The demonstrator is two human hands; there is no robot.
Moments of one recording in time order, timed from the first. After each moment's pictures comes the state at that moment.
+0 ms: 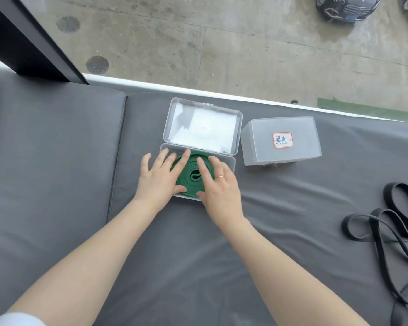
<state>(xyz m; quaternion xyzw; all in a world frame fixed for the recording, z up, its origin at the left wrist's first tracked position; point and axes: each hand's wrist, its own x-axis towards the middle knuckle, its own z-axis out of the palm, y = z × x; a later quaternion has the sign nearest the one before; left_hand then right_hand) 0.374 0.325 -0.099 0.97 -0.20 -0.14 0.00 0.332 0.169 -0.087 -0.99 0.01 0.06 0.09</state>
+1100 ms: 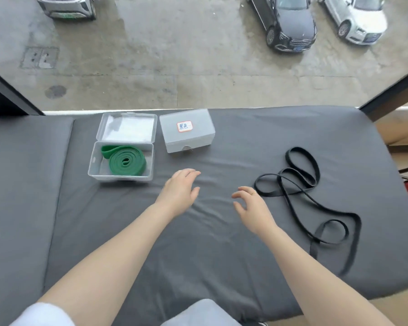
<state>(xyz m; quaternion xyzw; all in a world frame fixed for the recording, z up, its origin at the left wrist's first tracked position) 0.234 0.121 0.009 0.92 -0.23 -0.23 0.23 0.136 -0.070 -0.008 -0.92 0.18 0.16 0.31</state>
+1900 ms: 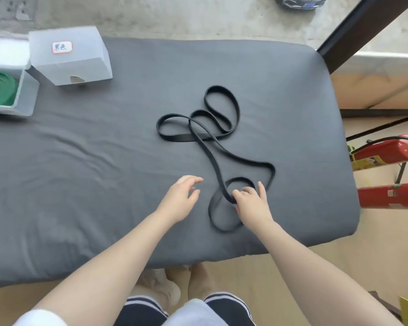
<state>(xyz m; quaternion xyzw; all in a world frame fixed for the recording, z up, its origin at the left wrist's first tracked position) 0.014 -0.153 -0.063 0.85 -0.10 -0.33 0.41 -0.057 -0.345 -0.081 -0.97 0.03 0.25 0.04</state>
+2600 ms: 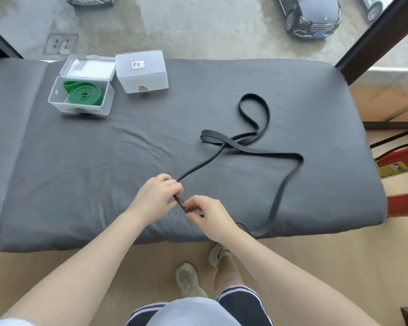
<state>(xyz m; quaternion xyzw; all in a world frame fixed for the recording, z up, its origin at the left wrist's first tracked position) -0.018 0.037 -0.002 0.91 -0.35 -0.11 0.19 -0.091 -0.128 0.010 -0.86 0.02 0.21 0.46</state>
